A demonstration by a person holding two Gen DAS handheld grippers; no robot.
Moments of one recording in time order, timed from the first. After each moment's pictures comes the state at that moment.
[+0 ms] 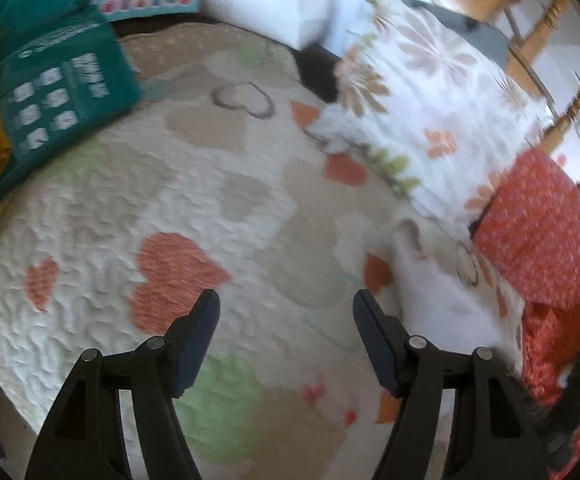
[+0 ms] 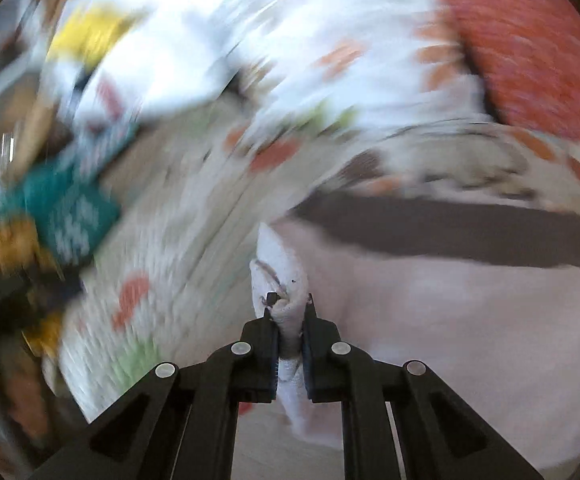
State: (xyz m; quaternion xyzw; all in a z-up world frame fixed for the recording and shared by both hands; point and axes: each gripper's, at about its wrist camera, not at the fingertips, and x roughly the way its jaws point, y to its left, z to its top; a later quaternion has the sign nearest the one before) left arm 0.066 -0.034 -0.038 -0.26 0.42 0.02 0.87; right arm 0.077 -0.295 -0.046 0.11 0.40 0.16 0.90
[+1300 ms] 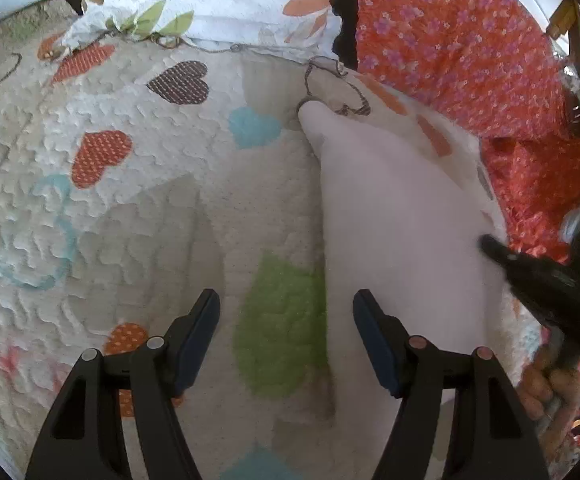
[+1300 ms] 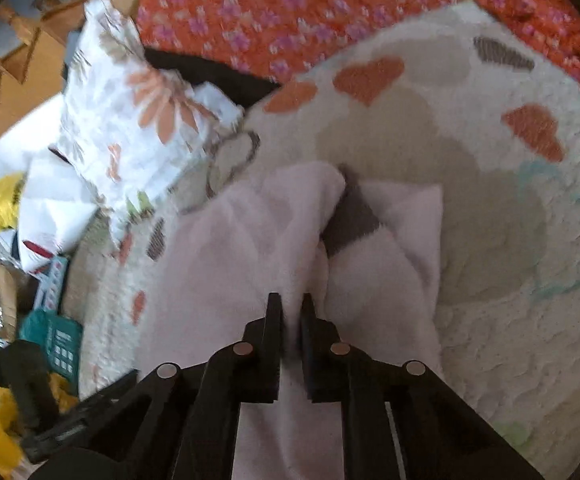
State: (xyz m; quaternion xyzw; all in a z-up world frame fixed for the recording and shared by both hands) left arm 0.119 -0.297 -0.089 -0.13 0.52 -0.16 0.83; right arm 0.080 -0.567 -0.084 0.29 0.42 0.05 0.86
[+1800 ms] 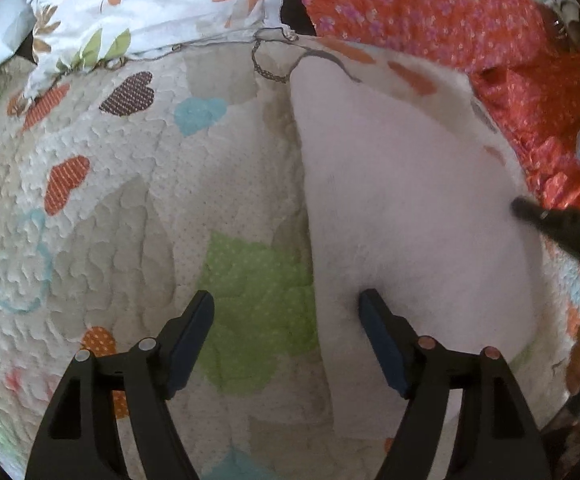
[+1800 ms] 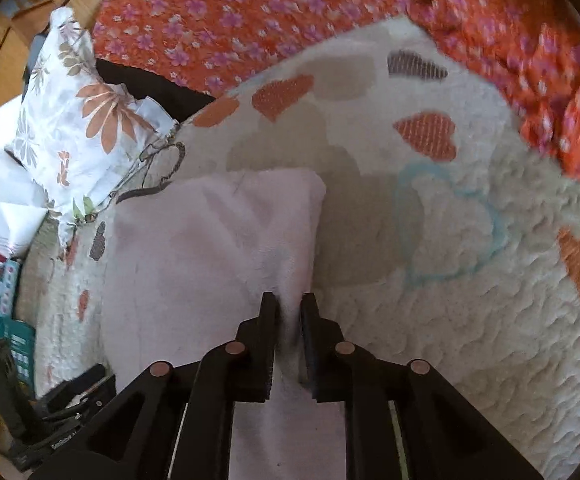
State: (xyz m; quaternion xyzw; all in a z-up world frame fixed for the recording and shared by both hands) left arm 0.106 -0.353 -0.096 0.00 0.52 -0.17 0.84; right arm 0.049 -0.599 -0.080 0.23 0.45 -0.05 0.86
